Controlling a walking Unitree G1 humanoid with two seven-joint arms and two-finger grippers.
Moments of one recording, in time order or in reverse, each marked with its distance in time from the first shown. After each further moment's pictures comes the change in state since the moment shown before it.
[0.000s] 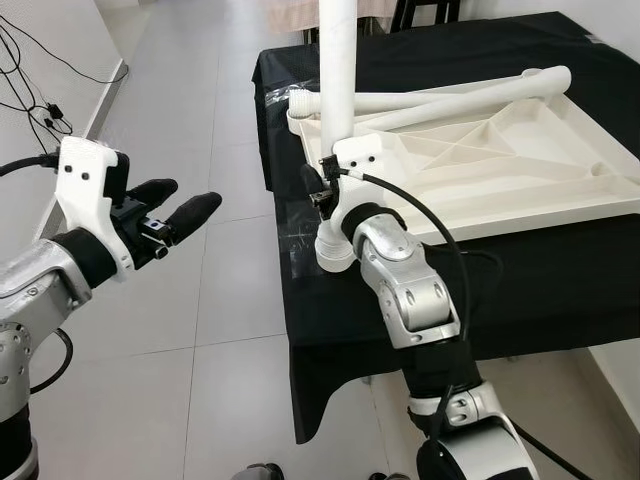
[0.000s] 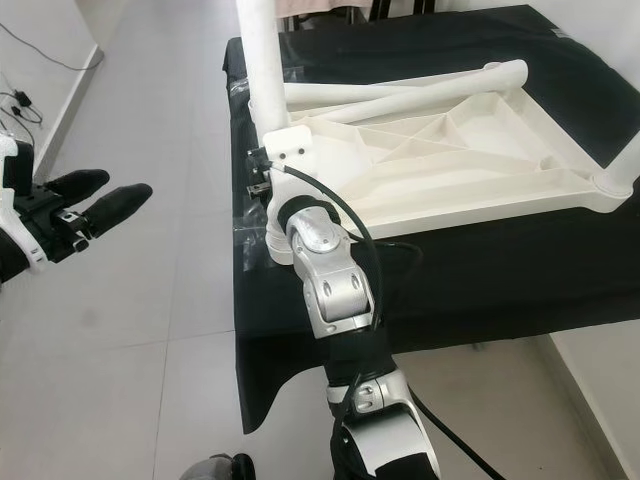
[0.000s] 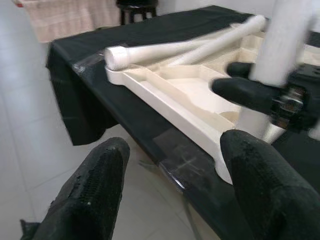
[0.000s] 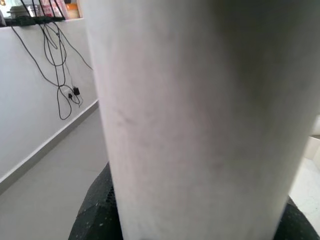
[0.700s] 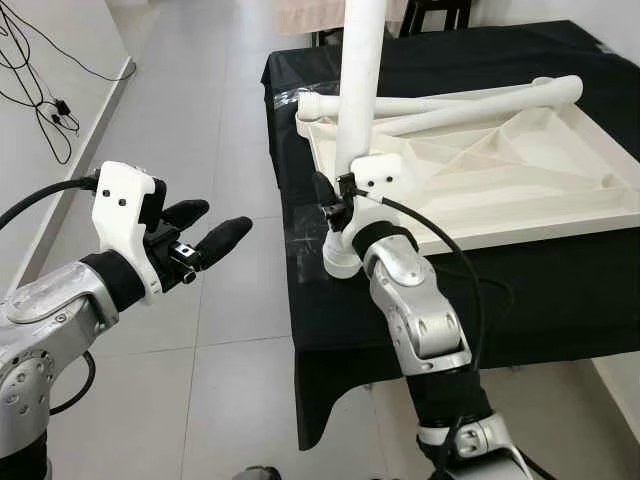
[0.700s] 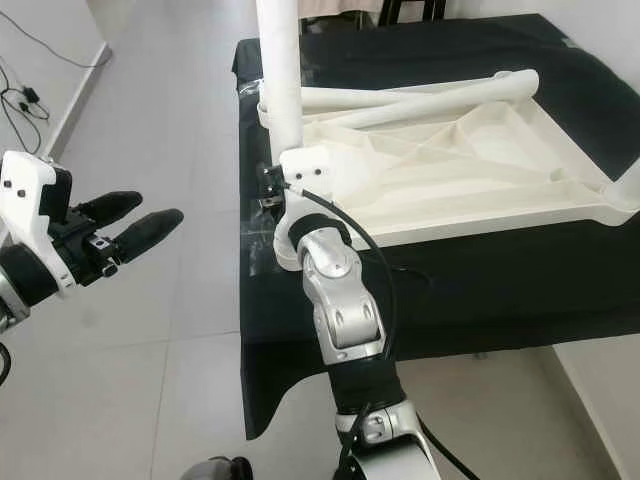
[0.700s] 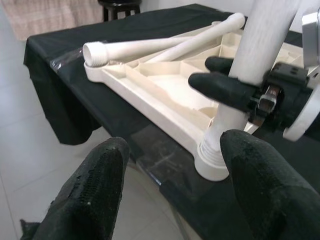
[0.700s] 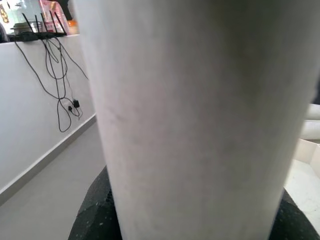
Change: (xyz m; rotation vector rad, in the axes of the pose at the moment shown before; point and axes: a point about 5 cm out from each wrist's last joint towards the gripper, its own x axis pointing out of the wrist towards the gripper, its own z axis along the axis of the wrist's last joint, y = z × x) left arm 0.002 -0.019 -0.006 -0.013 0.005 -0.050; right arm -0.017 0.000 -0.015 0.026 -0.047 -0.002
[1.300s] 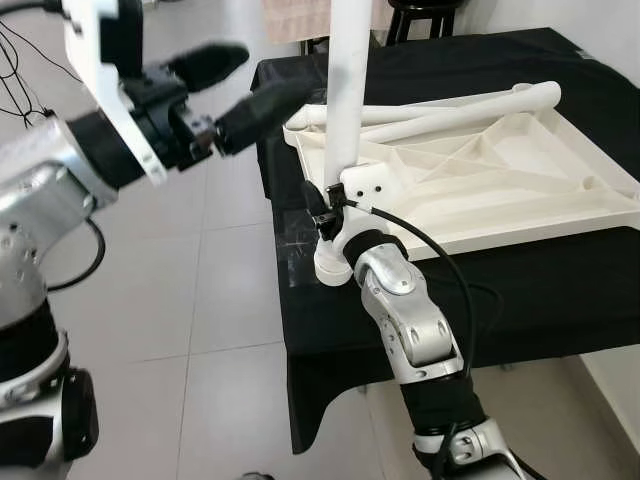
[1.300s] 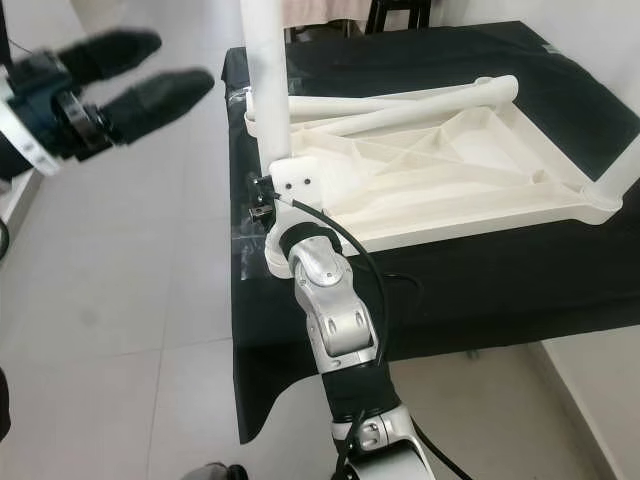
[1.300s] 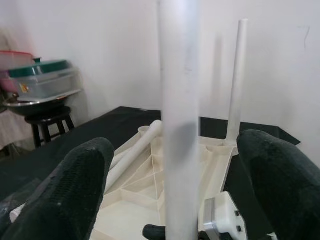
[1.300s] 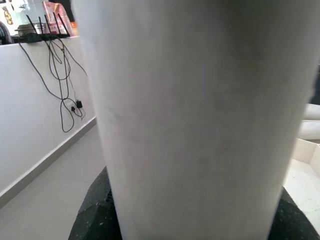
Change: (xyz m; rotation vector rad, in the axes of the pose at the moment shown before) left arm 0.040 -0.006 0.114 0.087 -0.337 -0.326; right arm -0.001 0.009 -0.002 0.001 -0.003 0.037
